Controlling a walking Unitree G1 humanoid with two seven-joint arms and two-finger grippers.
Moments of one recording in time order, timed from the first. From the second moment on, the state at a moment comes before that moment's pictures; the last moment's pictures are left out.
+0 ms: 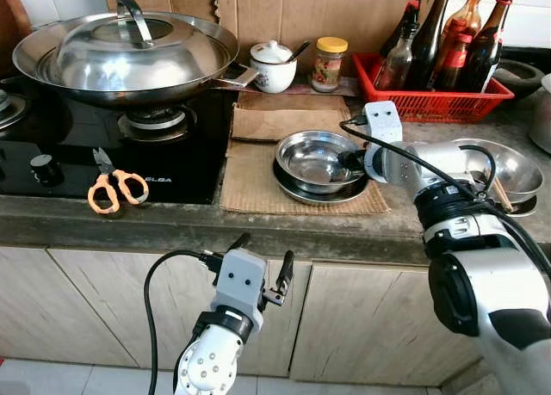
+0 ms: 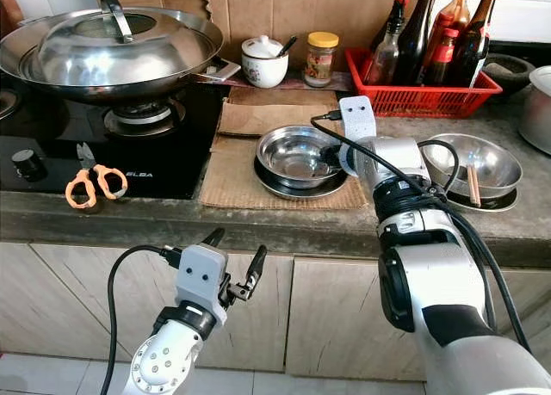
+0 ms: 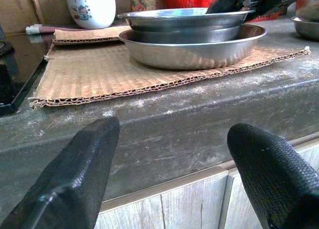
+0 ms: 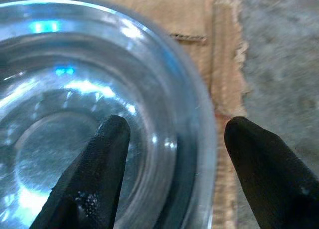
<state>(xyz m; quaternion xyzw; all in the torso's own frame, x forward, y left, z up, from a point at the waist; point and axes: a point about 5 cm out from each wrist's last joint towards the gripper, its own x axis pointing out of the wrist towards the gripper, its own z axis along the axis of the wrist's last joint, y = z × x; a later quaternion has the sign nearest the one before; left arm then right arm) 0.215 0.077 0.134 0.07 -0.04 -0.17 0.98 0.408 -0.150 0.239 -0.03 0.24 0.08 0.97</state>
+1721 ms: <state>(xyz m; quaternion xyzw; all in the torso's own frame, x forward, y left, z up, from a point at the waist) 0.220 0.082 0.133 0.07 -0.04 -0.16 0.98 0.370 -0.166 0.276 0.24 -0.12 0.06 0.96</state>
